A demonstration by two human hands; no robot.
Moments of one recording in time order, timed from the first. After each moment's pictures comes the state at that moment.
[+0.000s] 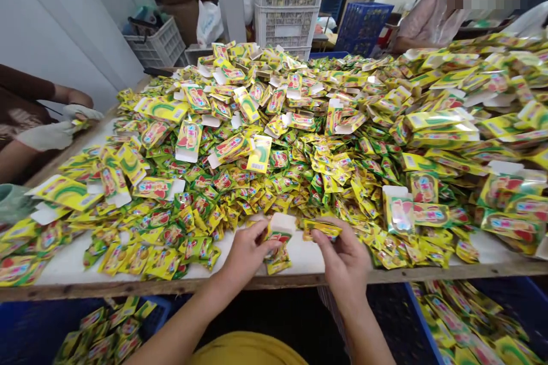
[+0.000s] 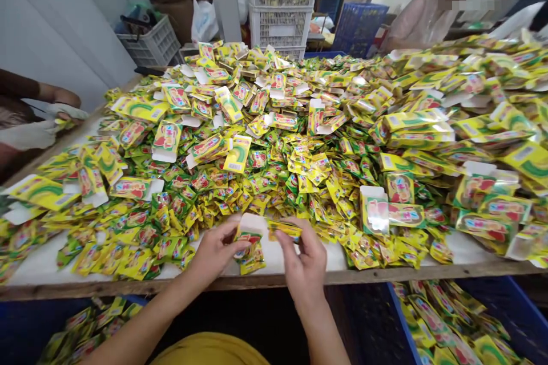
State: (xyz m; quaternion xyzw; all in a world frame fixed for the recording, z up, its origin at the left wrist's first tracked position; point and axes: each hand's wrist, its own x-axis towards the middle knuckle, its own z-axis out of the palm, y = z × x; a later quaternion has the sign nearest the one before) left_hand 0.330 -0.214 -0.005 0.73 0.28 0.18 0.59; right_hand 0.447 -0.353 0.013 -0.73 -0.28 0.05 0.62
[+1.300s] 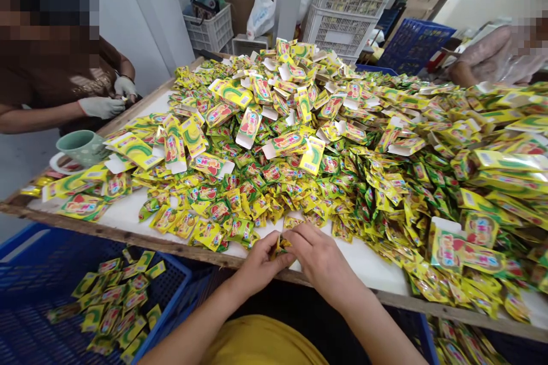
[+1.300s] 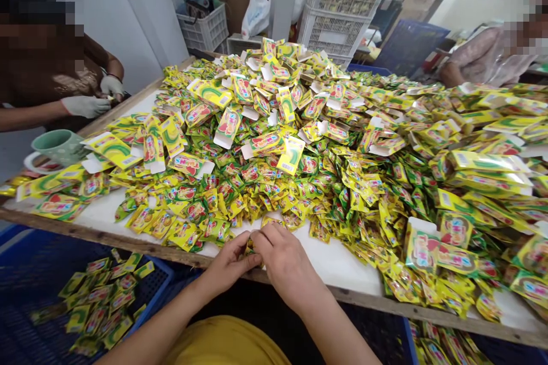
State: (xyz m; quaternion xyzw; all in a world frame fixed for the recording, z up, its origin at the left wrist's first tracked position) left_hand 0.250 -0.203 -0.019 0.64 0.25 0.20 0.70; right_hand 0.391 -0.282 0.048 -0.67 -0.71 0.13 0.18
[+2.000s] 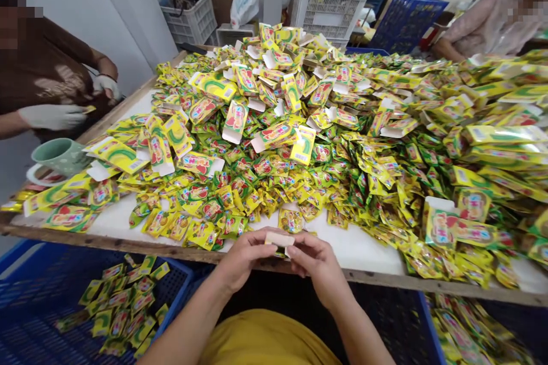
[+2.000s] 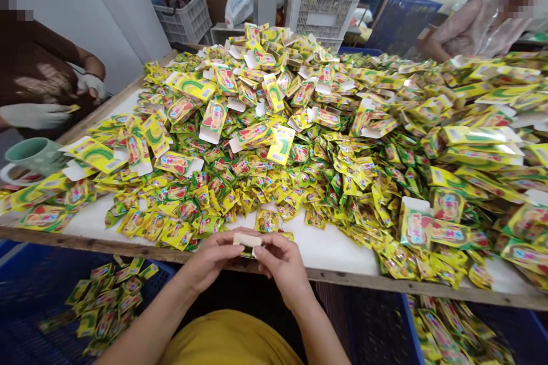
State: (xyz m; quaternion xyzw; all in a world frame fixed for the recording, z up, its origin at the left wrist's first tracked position) left_hand 0.237 -0.190 0.000 0.49 0.25 0.13 0.82; right_hand 0.370 -0.305 -0.001 -0.64 -0.27 0.45 0.56
